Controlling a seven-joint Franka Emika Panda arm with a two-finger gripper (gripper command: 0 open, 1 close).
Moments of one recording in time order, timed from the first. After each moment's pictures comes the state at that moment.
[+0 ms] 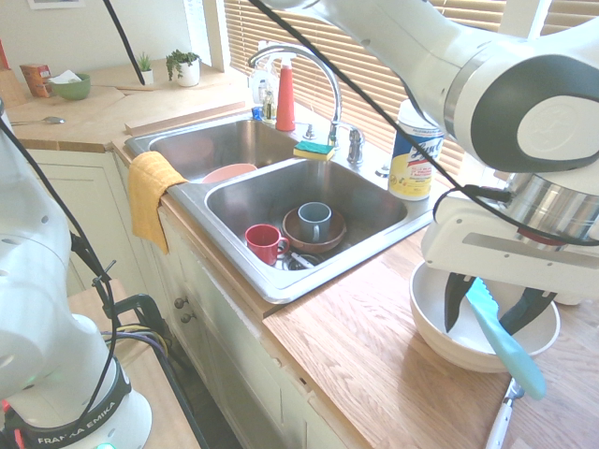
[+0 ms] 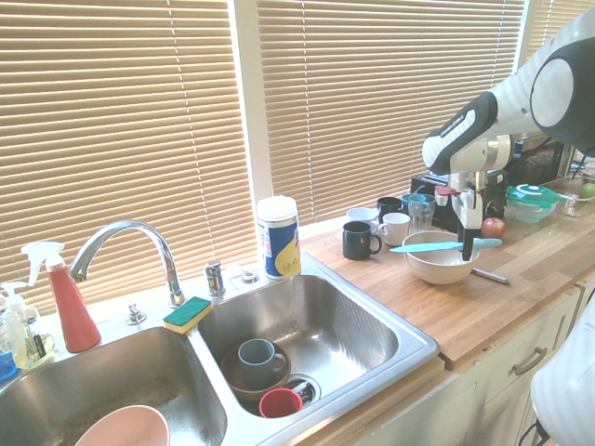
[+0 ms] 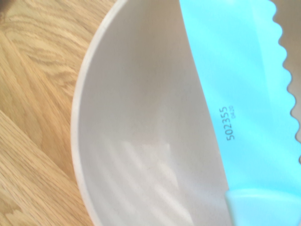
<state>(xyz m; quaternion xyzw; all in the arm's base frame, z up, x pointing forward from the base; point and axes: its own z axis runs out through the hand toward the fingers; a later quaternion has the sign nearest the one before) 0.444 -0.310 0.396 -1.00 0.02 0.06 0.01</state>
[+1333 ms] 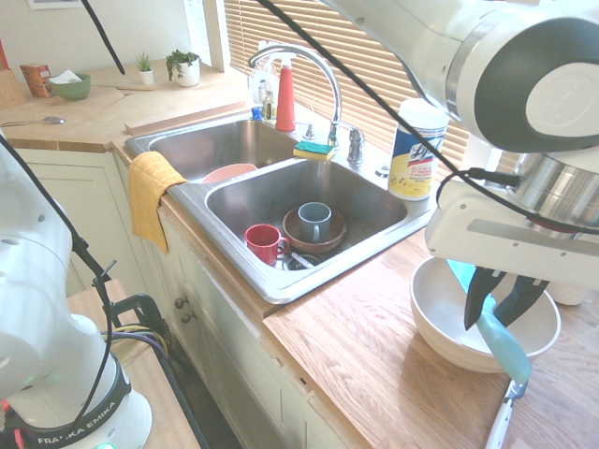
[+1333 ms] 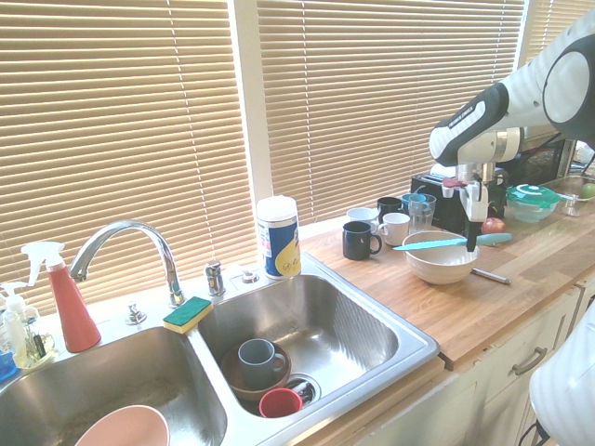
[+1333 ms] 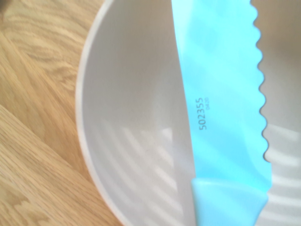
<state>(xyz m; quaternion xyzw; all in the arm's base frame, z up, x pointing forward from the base) 0.430 -0.316 0.427 -1.00 0.05 0.05 0.01</state>
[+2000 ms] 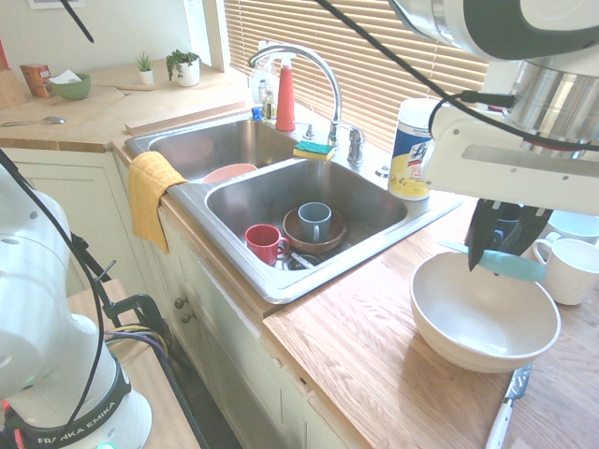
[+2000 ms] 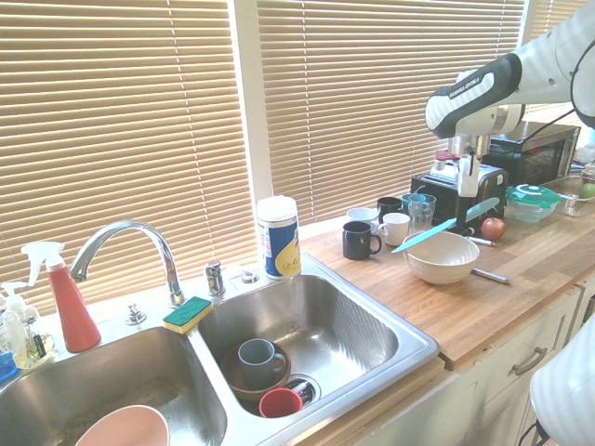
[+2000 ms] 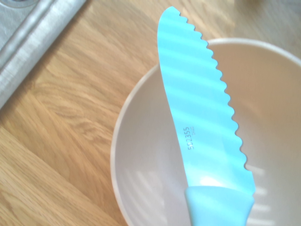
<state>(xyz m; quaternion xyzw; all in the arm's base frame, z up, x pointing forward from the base) 0.442 -0.282 0.494 -1.00 0.06 0.01 0.00</state>
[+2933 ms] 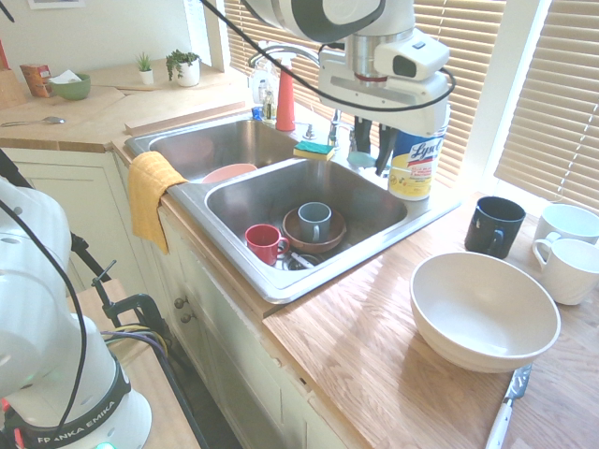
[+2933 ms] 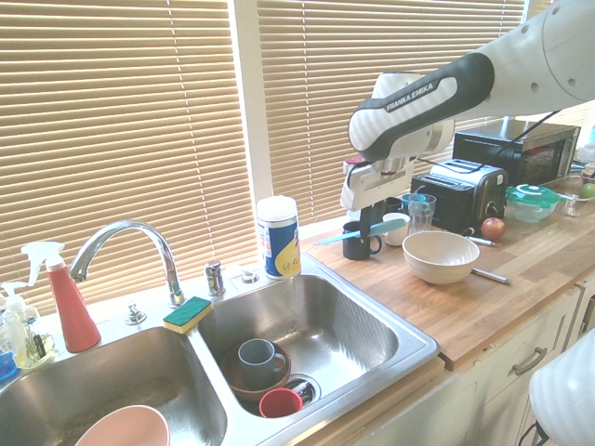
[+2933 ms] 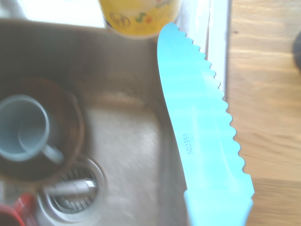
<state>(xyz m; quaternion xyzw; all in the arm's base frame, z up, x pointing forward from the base) 0.477 -0.020 0.474 -0.93 0.36 -0.10 0.04</state>
